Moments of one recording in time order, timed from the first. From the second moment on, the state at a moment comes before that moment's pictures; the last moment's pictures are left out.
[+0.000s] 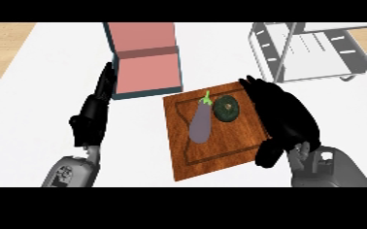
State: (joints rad) left arm -0.17 0.16 -0.20 -1.51 -0.03 0.31 0.02; right arm -0.37 -0.37 0.44 -1.85 0.64 0.52 0.82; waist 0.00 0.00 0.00
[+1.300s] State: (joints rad) left arm -0.14 0.08 -0.13 -1.54 -0.11 0.22 0.03; right arm -0.37 -0.15 0.34 -1.57 0.88 0.51 0.57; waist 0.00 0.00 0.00
